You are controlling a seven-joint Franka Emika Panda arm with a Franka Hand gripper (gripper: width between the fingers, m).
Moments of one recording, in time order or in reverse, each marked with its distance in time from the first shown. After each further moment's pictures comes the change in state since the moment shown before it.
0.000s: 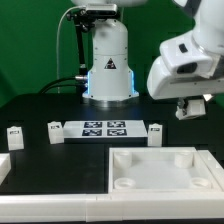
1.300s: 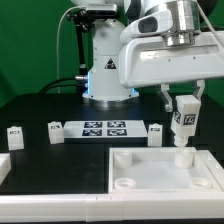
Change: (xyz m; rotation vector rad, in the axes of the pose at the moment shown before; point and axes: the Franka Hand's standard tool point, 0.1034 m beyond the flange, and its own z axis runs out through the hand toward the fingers) arm 0.069 0.062 -0.073 -0.044 0.877 -0.080
